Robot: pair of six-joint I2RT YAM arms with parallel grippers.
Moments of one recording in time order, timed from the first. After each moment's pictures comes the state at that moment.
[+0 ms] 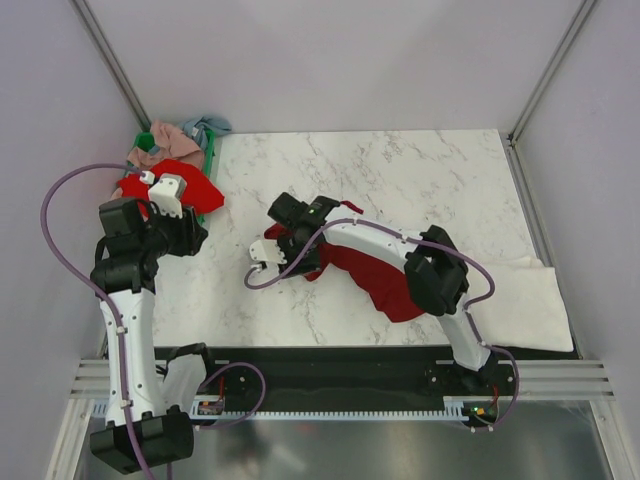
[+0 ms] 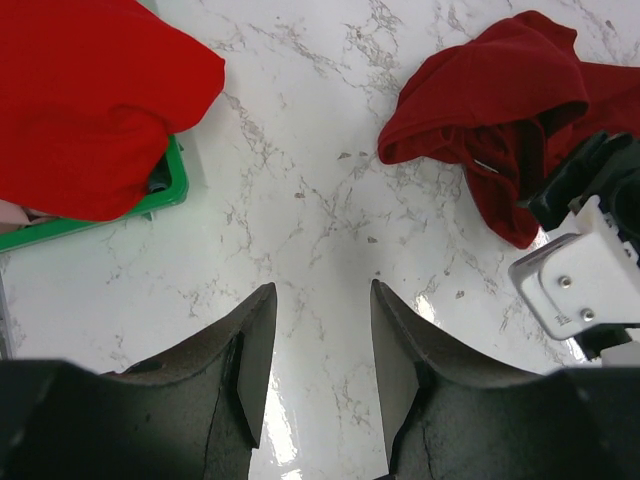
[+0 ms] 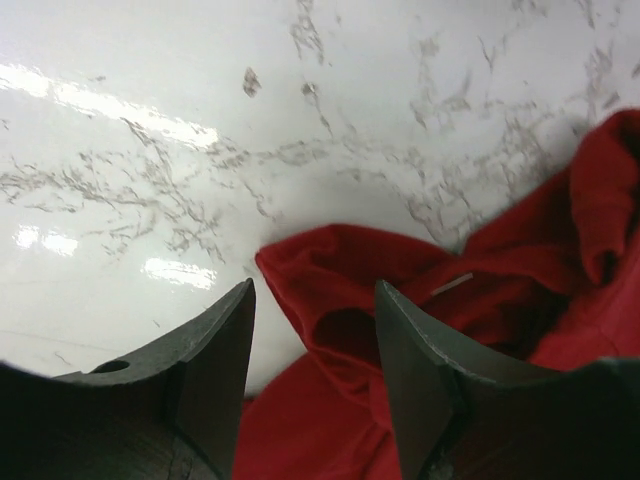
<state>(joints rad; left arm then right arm) 0.25 0.87 1.05 -0.78 0.47 0.24 0.93 2.13 1.85 -0.95 -0.23 -0.96</state>
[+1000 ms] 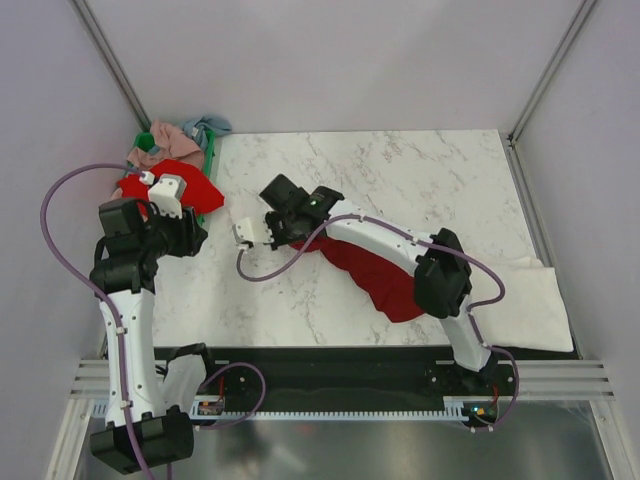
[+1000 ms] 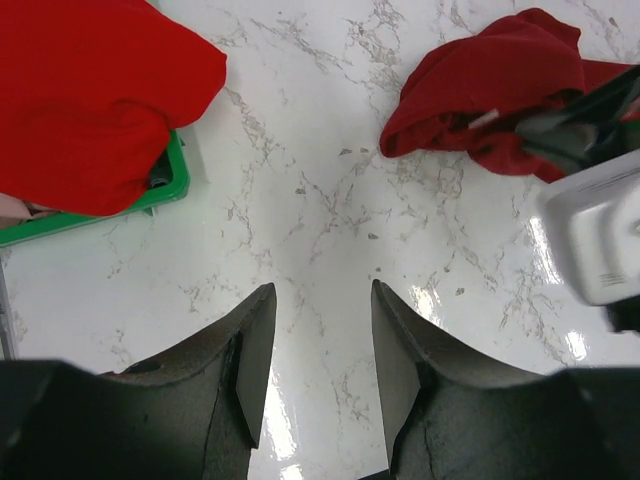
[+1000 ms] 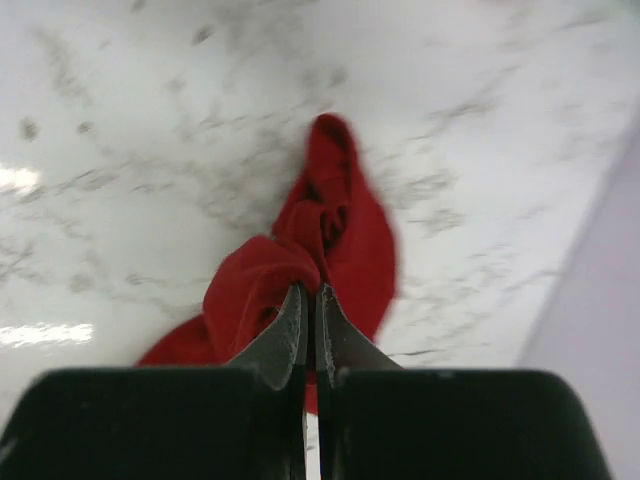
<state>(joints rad) 0.25 0.87 1.05 -0.80 0.46 0.24 0.96 2.13 1.95 -0.83 -0.06 -0.98</state>
